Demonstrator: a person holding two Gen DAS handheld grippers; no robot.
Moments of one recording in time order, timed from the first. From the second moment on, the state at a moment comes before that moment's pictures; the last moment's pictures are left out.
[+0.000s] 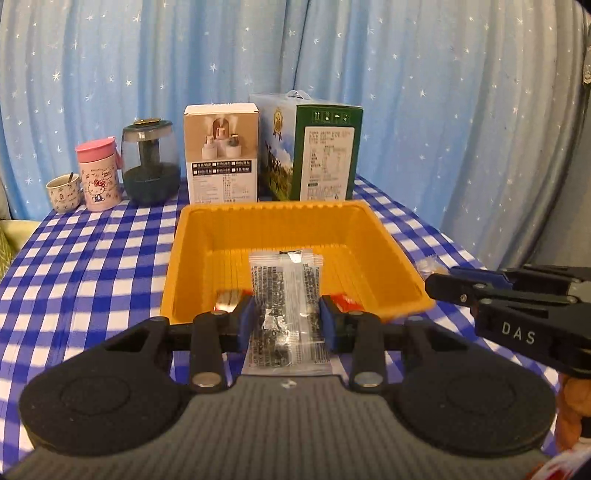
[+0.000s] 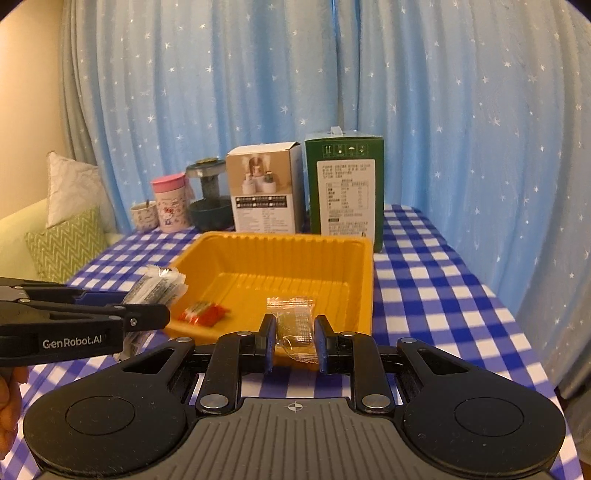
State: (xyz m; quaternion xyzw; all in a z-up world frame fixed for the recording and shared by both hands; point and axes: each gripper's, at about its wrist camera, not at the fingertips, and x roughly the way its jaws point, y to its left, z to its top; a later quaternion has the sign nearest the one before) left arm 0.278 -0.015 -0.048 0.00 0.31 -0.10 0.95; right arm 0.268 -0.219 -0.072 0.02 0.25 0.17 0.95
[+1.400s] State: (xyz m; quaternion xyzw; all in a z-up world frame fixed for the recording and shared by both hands) left arm 0.358 -0.003 -0.068 -0.03 0.32 -0.09 0.94; right arm 0.369 -0.214 -0.095 0.03 0.28 0.16 0.95
